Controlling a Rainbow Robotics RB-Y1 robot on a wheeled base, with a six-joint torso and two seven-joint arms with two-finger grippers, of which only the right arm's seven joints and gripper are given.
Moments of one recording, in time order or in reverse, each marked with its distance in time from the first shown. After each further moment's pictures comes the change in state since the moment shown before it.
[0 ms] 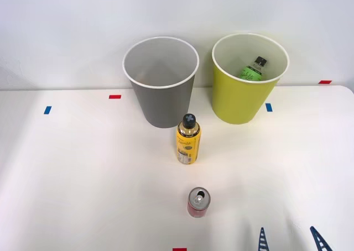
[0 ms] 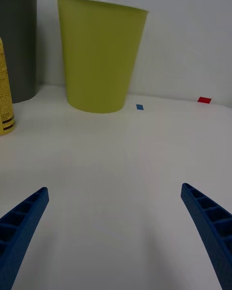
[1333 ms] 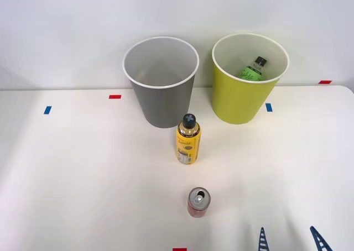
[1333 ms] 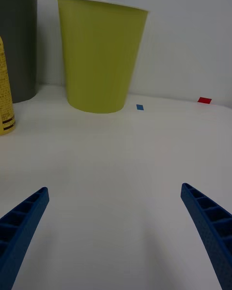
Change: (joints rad) arm 0.000 -0.001 0.000 0.000 0.000 0.000 0.000
